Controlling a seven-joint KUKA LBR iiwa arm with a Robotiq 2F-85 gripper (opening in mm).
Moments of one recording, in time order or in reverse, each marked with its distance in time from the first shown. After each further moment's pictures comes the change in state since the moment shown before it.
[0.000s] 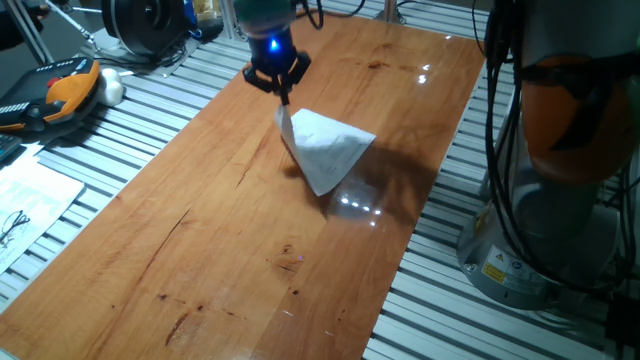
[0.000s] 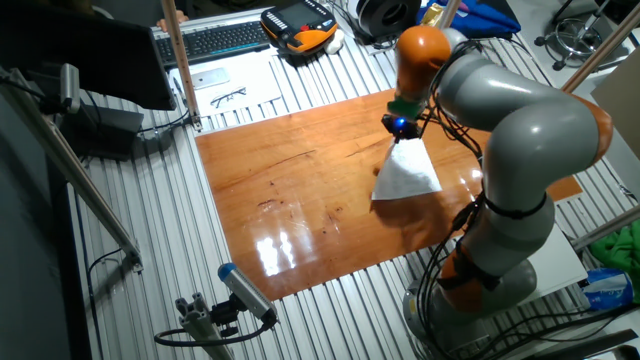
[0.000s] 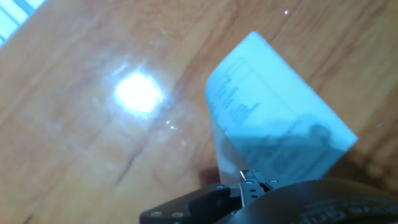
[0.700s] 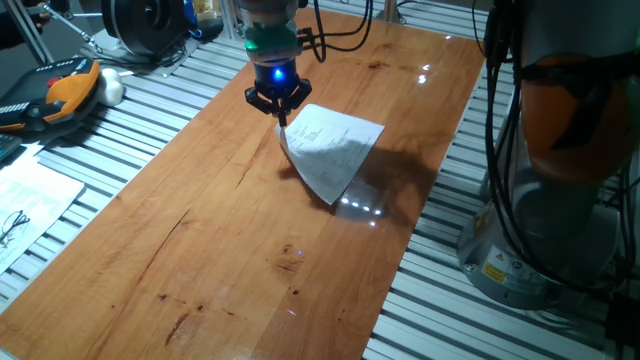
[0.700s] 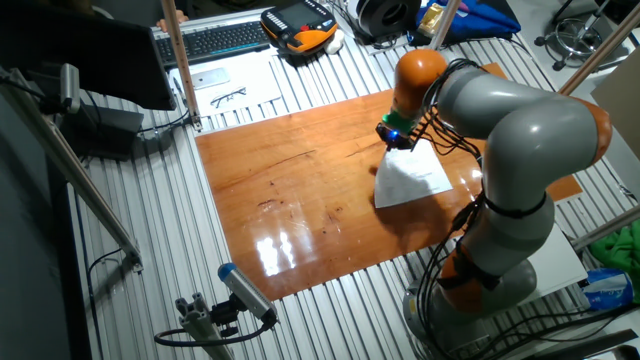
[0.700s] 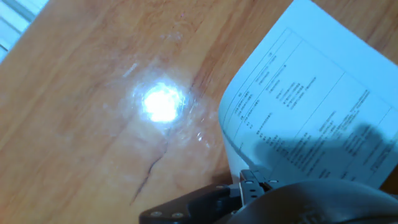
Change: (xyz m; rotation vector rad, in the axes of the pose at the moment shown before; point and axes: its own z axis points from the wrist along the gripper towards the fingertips) arm 0.012 0.012 0.038 -0.082 -0.013 0.076
